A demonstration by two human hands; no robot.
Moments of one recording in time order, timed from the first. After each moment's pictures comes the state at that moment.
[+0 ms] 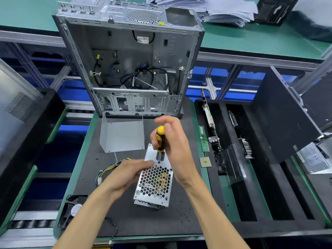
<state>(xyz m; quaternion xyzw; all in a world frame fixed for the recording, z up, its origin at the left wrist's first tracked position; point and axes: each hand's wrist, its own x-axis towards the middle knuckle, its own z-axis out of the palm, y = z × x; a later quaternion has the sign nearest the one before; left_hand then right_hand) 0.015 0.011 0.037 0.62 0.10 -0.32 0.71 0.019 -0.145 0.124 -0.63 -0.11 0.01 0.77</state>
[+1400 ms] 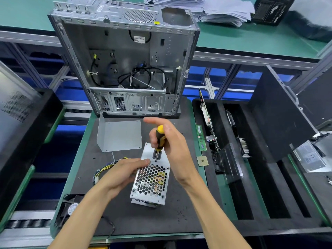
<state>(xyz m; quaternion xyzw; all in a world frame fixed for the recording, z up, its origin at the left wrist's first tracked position) 0.018 0.012 0.032 0.62 0.09 -0.32 0.71 0.018 -0.154 0.123 -0.65 -0.13 0.02 0.74</state>
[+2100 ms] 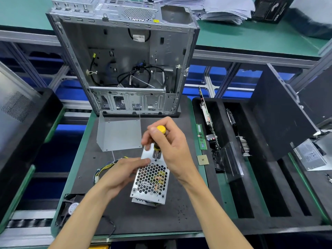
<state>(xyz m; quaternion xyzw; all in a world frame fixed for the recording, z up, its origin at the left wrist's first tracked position) 0.016 0.012 0.035 0.62 0.08 -0.32 0.71 0.020 -0.151 0.124 -0.65 -0.13 0.03 0.75</state>
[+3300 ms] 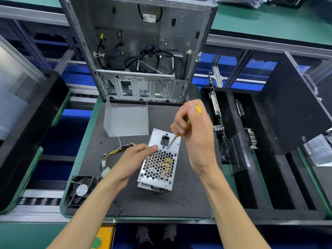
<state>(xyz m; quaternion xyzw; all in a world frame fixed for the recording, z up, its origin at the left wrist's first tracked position) 0.000 0.002 0.036 0.67 0.11 -0.24 0.69 0.015 -0.163 0.128 -0.61 -0.09 -0.04 0.79</state>
